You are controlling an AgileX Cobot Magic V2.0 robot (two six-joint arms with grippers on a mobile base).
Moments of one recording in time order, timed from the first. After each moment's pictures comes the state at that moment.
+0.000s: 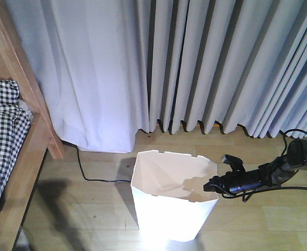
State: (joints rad) left arm -0.02 -0.02 0.03 -0.01 0.15 -0.05; right arm -0.20 3.15 -1.72 1.39 0.67 -1.54
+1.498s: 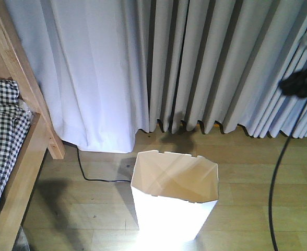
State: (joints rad) left arm -0.02 -0.02 0.03 -0.01 0.15 -0.05; right arm -0.26 1.54 -1.04 0.74 0.59 -1.12
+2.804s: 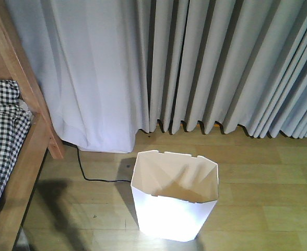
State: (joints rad) left arm -0.02 -0.02 0.03 -0.01 0.15 -0.05; right arm -0.09 0.05 -0.17 0.55 0.21 -0.70
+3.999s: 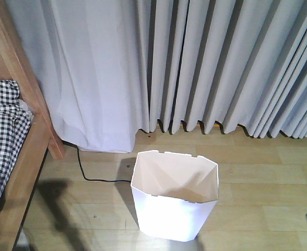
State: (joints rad) left arm -0.02 -0.02 0.03 -0.01 0.15 -0.05; right arm -0.05 0.02 0.01 0.14 0.14 -0.19
